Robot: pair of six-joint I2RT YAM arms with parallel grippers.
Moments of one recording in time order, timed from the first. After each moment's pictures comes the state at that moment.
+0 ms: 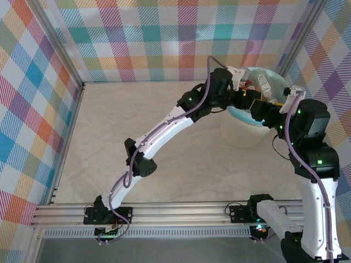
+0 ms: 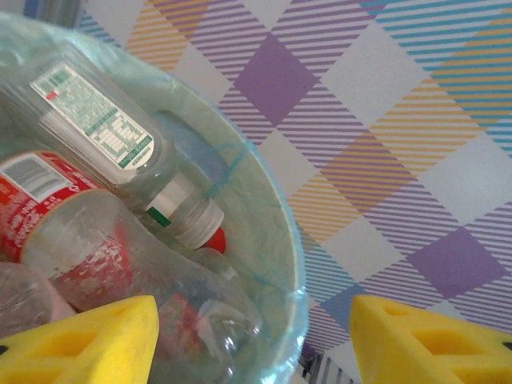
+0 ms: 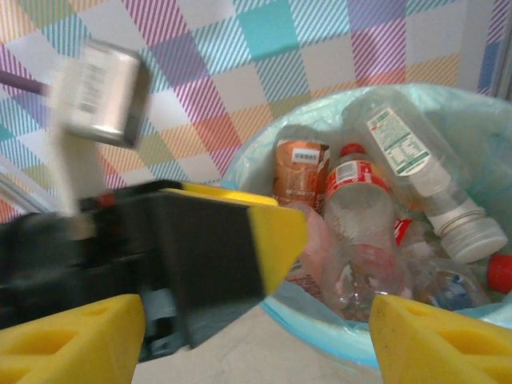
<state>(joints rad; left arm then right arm) -0.96 2.36 2.79 -0.66 0.25 -0.54 0.09 0.90 1.48 -0.93 -0.10 0.30</state>
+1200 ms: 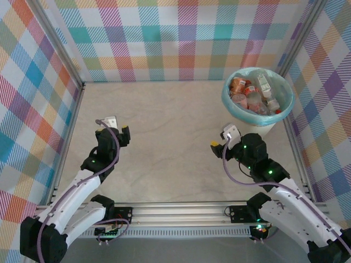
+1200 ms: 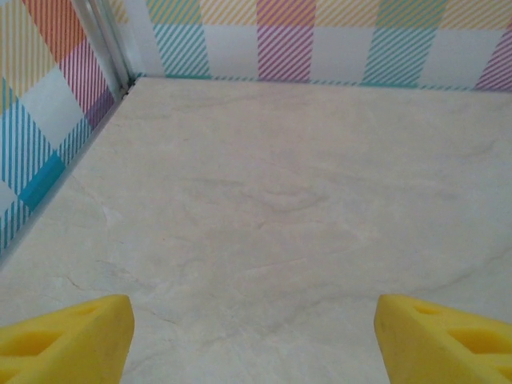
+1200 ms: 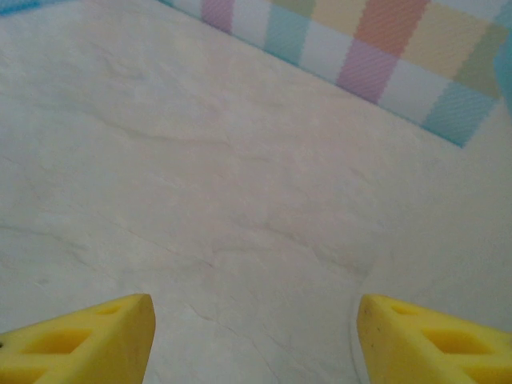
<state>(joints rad) -0.35 0.87 0.54 -0.12 -0.53 -0.18 0.56 0.68 0.58 -0.33 0.02 -0.17</state>
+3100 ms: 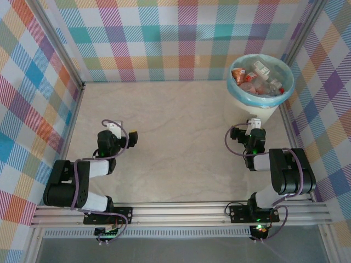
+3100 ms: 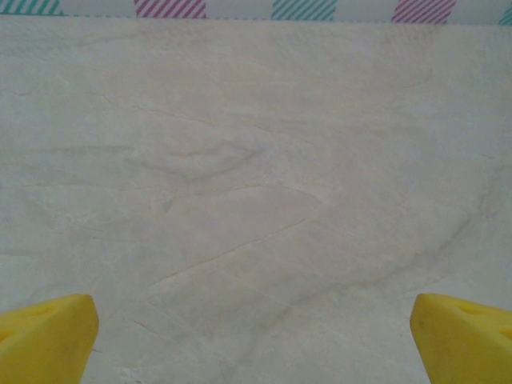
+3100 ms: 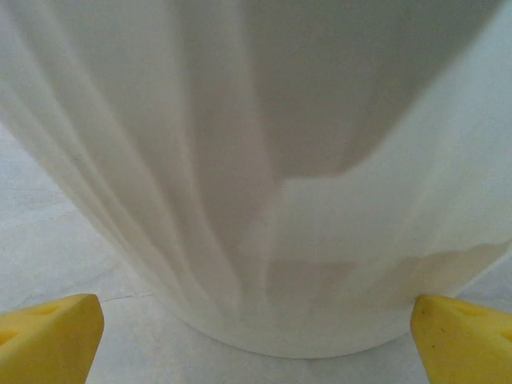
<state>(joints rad) -0.06 1.45 0.34 0.70 0.09 -0.04 0.03 1.55 0.34 0.84 0.07 0.08</state>
